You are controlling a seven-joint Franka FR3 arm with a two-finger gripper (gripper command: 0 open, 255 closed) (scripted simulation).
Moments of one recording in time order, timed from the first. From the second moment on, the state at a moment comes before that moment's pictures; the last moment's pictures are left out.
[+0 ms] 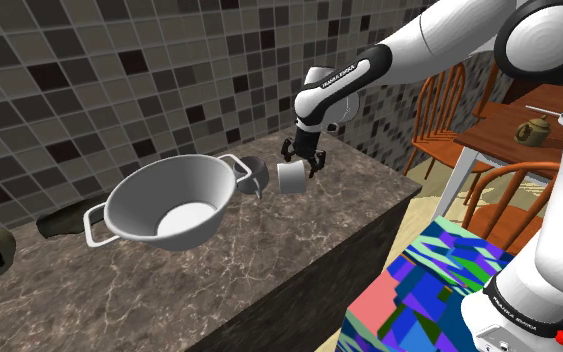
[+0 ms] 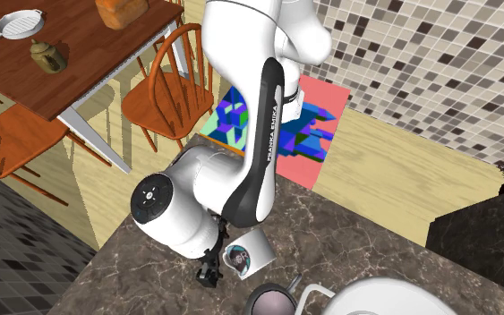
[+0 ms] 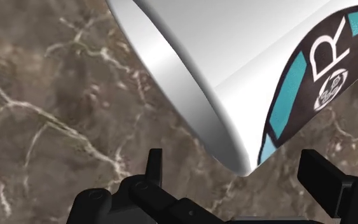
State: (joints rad) arm -0.05 0.35 0.13 -1.95 0.26 2.33 1.11
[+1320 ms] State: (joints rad) arm -0.05 0.32 0.13 -1.94 0.25 2.29 1.12
